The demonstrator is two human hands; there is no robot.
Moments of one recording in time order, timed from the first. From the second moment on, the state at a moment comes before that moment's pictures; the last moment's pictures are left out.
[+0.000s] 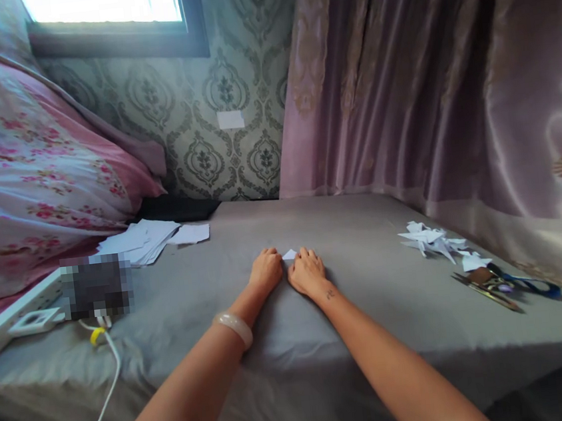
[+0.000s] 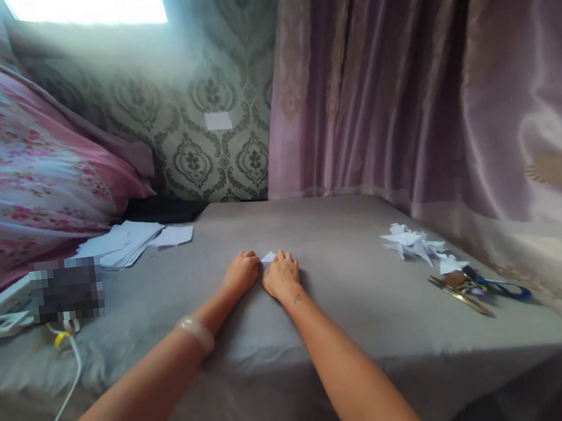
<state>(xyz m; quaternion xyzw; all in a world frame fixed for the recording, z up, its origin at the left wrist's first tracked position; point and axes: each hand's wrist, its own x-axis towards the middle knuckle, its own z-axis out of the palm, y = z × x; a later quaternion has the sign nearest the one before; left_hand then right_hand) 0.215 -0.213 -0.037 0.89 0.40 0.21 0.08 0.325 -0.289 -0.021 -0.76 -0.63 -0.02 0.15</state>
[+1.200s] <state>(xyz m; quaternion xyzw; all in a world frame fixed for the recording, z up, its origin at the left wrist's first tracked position) 0.212 -0.196 -0.036 0.74 0.40 0.34 0.42 0.399 -0.271 -0.044 -0.61 -0.69 0.10 0.38</state>
